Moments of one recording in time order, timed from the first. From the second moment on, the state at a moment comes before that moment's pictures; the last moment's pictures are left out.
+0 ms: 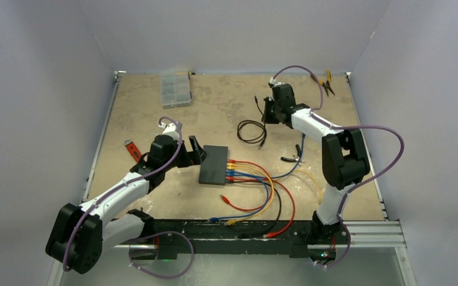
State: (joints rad) left arm -0.43 1.07 0.47 0.04 0.11 -0.59; right arm 0.33 1.84 1.30 -0.24 -0.02 0.33
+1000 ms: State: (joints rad) left arm -0.43 1.12 0.46 0.07 0.14 -0.59; right arm 0.17 2.48 2.27 -0.43 -0.05 0.32
